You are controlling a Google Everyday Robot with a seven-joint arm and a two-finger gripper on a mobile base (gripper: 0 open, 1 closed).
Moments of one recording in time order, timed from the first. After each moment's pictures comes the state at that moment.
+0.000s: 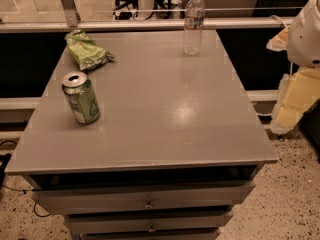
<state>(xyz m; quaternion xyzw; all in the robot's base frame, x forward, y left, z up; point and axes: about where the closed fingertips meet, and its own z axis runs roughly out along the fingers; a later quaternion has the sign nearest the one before) 0.438 -0.217 0.976 -0.60 0.78 -0.03 0.16</state>
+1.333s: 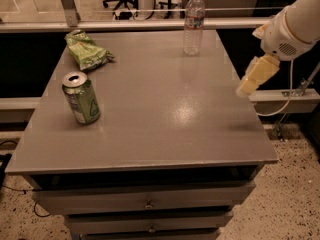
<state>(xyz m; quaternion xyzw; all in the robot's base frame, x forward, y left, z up) 0.580 -0.233 0.931 -0.54 0.79 -0.02 0.28</state>
